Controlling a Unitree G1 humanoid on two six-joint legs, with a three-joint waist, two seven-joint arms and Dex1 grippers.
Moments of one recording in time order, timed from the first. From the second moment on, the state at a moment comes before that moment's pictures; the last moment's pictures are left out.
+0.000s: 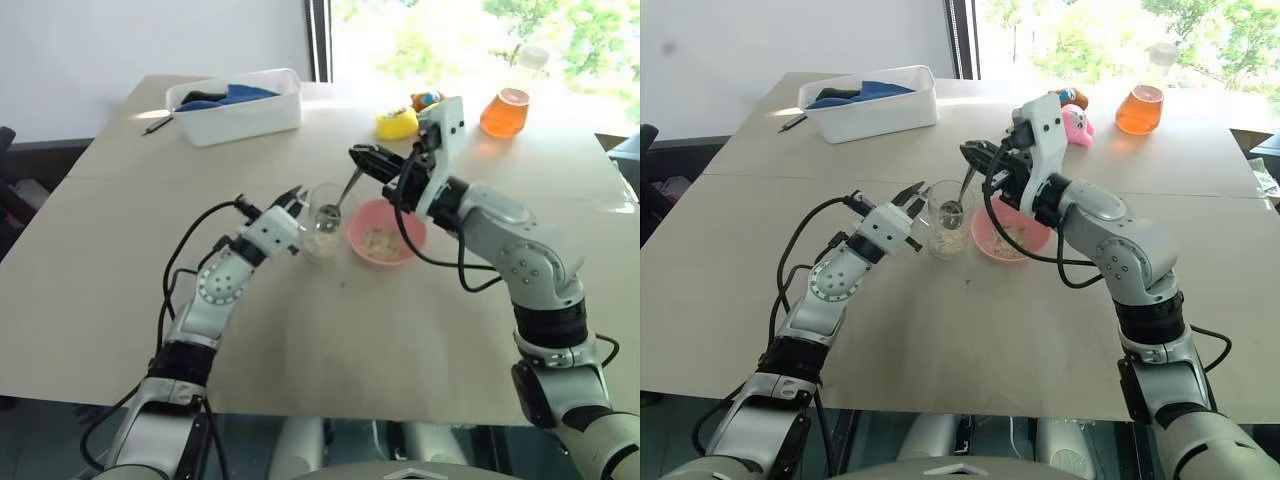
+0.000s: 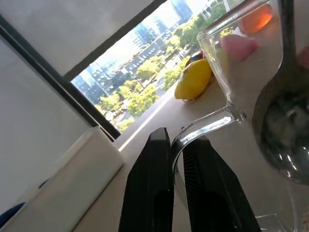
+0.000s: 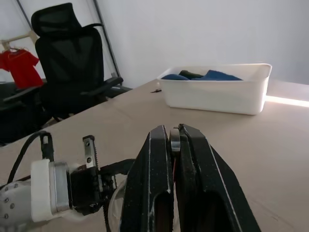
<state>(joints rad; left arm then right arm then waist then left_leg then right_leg) -0.44 0.47 -0.09 0.31 0.14 -0.47 -0.33 -0.73 -0.27 0.09 -0.29 0.73 0.78 0.30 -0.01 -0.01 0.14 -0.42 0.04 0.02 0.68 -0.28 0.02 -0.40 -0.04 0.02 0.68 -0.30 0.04</state>
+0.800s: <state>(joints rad) -0.48 0.47 -0.09 0.37 0.10 -0.46 -0.42 -0.73 -0.21 0.11 -0.26 0.67 0.90 0.32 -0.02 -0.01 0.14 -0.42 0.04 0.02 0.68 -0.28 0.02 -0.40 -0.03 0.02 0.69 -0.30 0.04</state>
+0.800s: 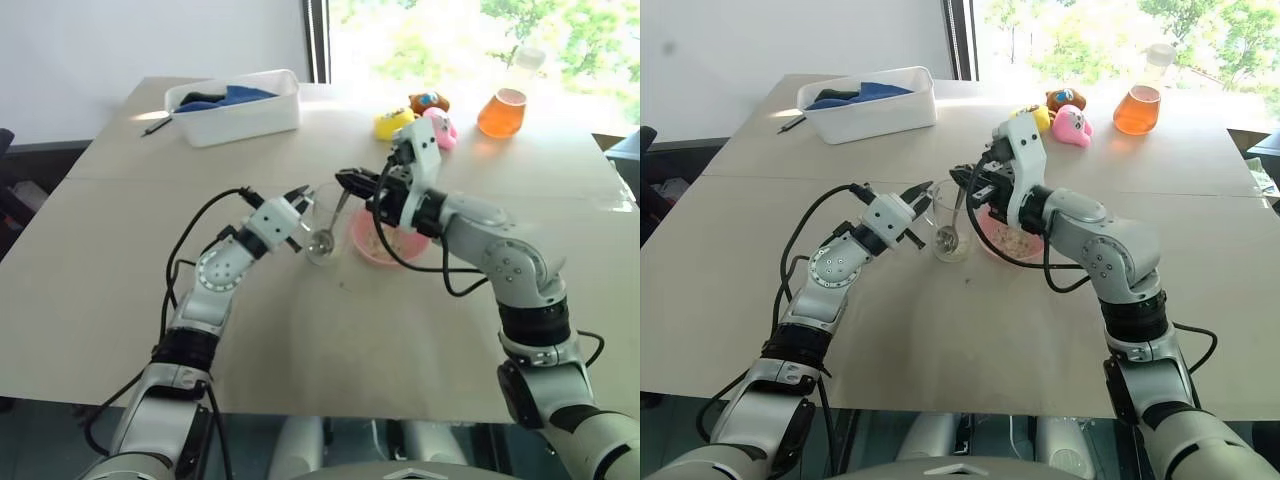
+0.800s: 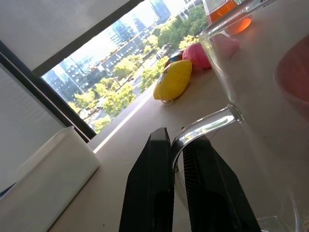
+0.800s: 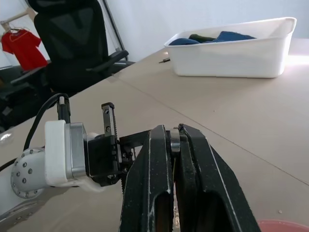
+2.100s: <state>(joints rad) -0.47 0.47 -0.09 0.34 0.12 -0.46 -0.41 -0.74 -0.04 -0.09 -0.23 0.69 1.11 0.20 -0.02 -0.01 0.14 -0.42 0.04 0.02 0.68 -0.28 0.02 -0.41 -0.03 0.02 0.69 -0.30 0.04</state>
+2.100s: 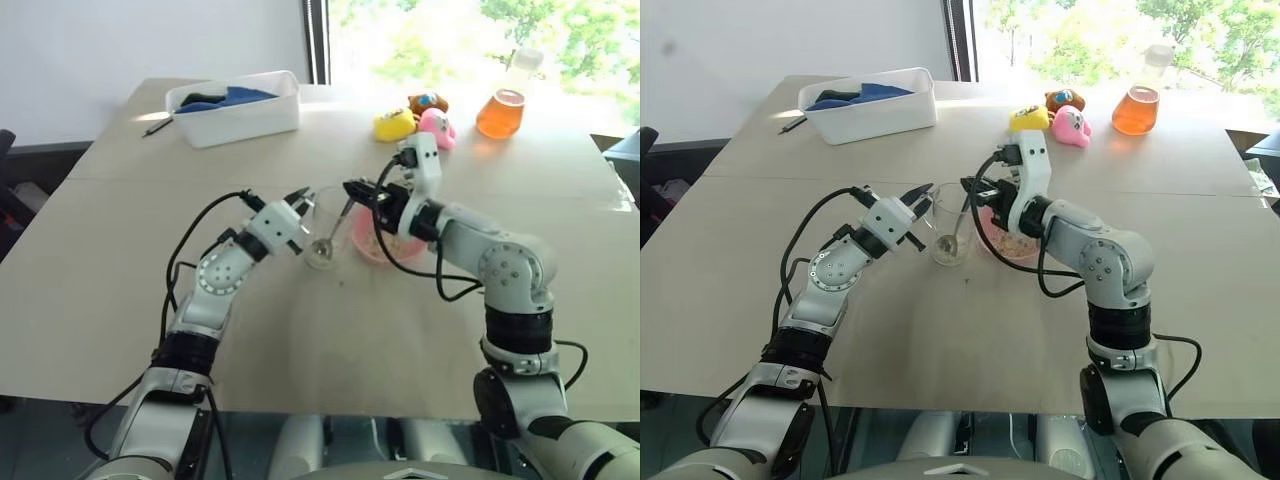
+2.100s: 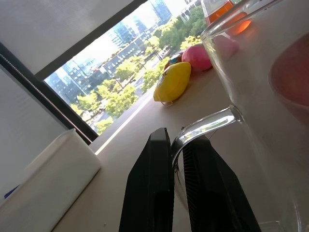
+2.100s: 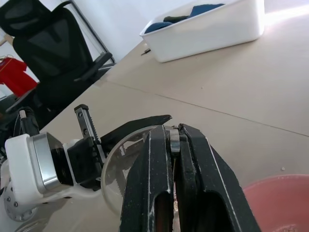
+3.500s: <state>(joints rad) -0.49 0.40 -0.09 0.46 0.18 -0.60 -0.27 -0.92 -0.11 -0.55 -0.09 1.35 1.30 -0.42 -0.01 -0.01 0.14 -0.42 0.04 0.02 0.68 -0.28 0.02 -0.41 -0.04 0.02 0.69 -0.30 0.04</state>
